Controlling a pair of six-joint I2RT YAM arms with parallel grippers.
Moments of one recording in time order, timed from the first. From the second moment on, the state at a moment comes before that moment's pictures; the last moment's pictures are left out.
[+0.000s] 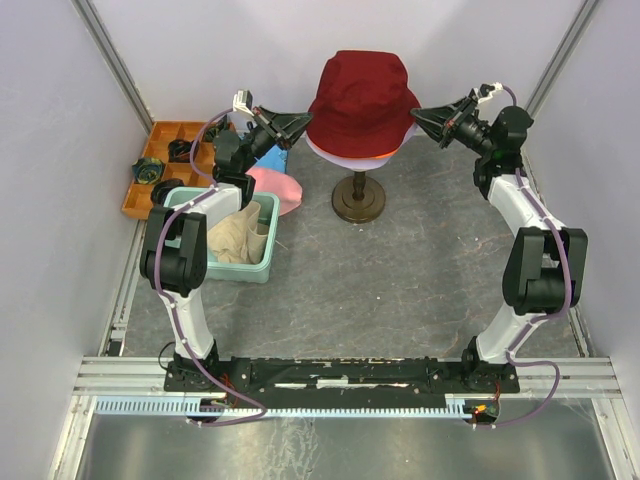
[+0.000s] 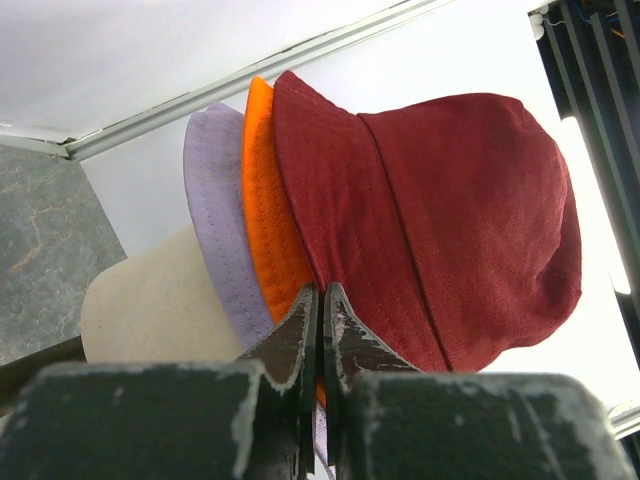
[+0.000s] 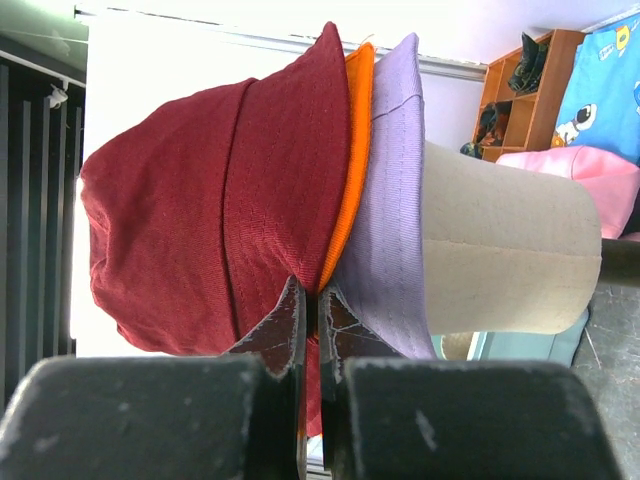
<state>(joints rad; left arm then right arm) -0.22 1.95 1.32 1.02 0.62 -1.52 -0.05 1.75 1.34 0.57 -0.88 1.57</state>
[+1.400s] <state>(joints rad) -0.21 2.01 1.41 0.63 0.73 -1.43 -0.08 1.75 1.36 0.39 -0.86 1.48</state>
